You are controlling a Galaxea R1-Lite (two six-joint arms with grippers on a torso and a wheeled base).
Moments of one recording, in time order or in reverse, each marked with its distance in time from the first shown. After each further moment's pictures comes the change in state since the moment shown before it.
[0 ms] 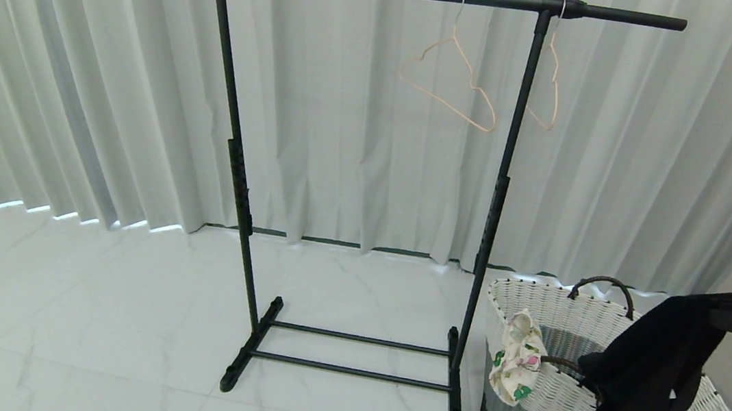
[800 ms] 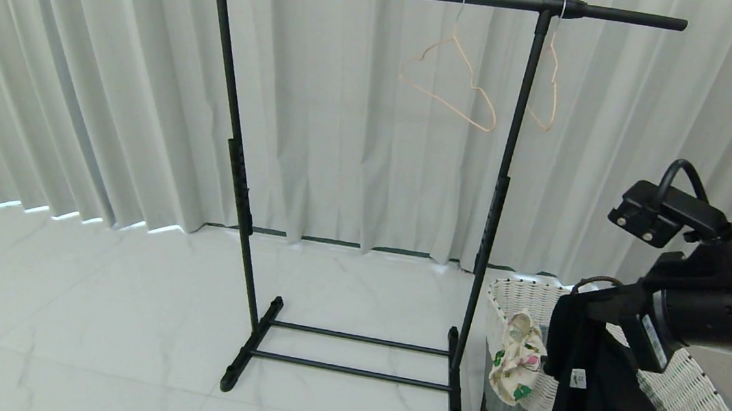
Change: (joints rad) left arm -0.117 0.643 -0.447 -0.246 0.021 -0.223; right arm 0.145 0.233 -0.036 -0.120 0.047 0.143
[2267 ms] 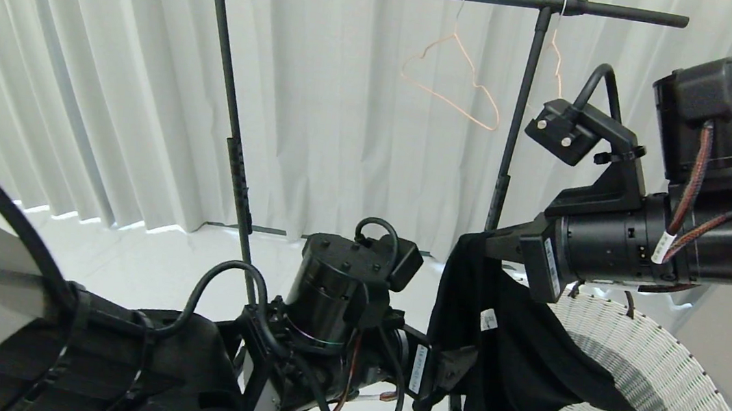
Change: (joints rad) left arm -0.739 1.242 -0.421 -0.319 -0.013 -0.104; right arm 0.205 0.164 -0.253 -0.086 0.101 0.181
